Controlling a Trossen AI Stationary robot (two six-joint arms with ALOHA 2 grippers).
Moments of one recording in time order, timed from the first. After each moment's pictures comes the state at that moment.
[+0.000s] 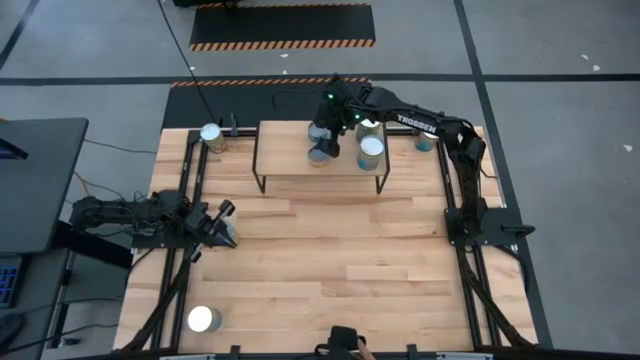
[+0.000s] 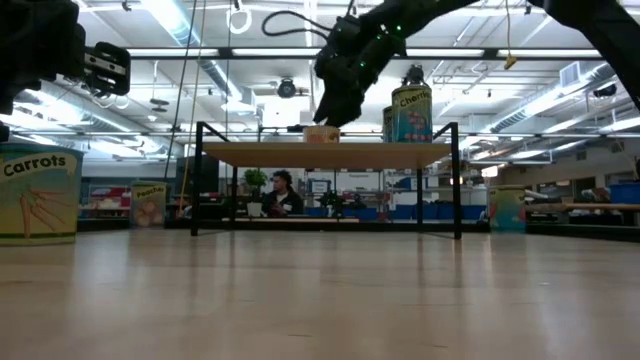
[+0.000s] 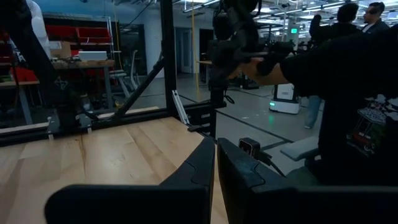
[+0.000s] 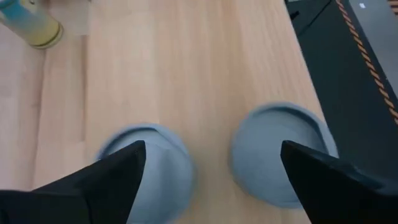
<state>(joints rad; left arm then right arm) -0.05 0.05 0.01 0.16 0.46 -0.04 -0.52 1.98 1.91 -0.82 -0.26 -0.27</state>
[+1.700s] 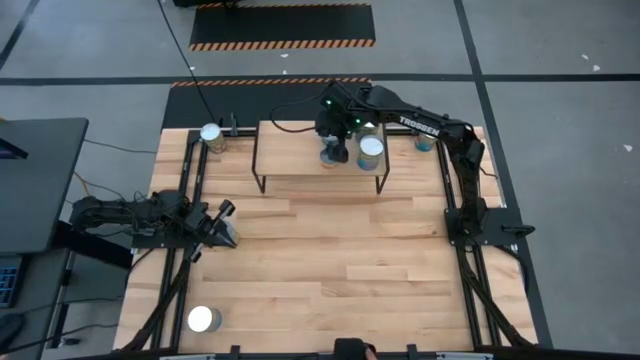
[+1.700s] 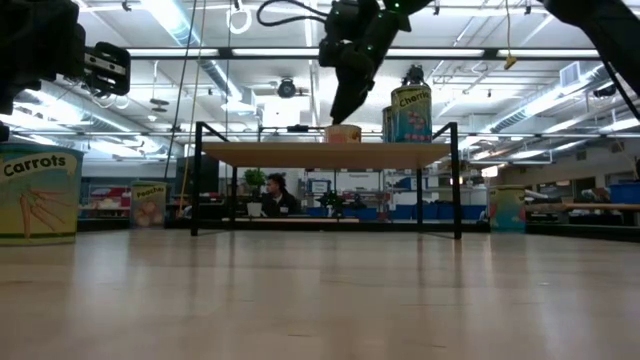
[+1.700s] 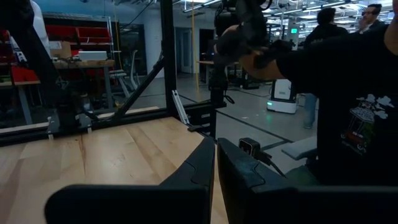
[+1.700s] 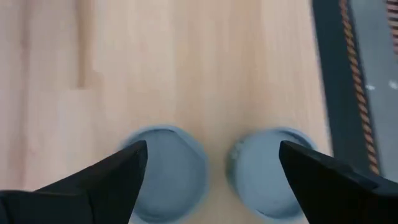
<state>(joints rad) -0.05 0.05 0.01 0.16 0.46 -0.04 -0.46 1.98 2.03 -1.08 -0.12 -0.39</state>
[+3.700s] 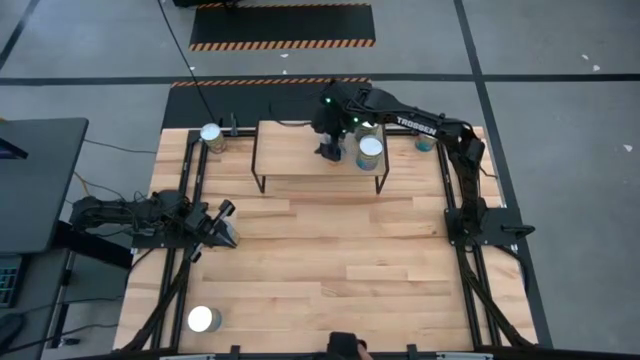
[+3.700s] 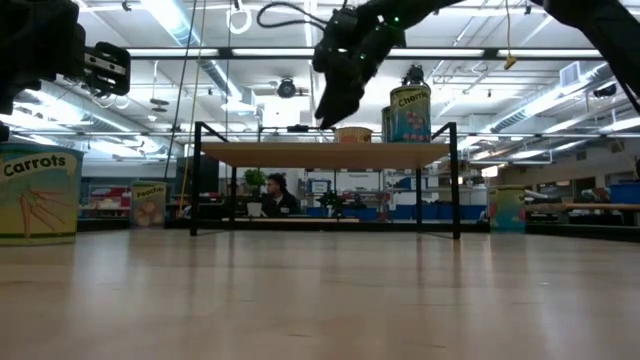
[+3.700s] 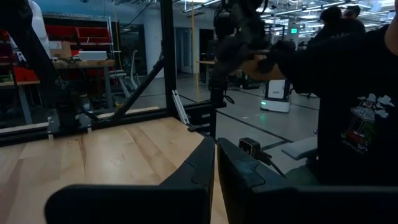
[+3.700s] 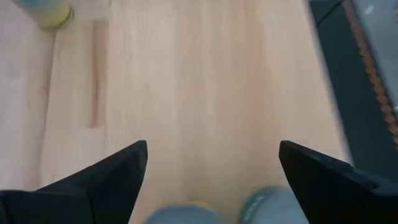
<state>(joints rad) -0.05 0.05 0.01 0.16 0.46 -0.04 -0.49 1.98 1.95 -0.90 -0.23 -0.32</state>
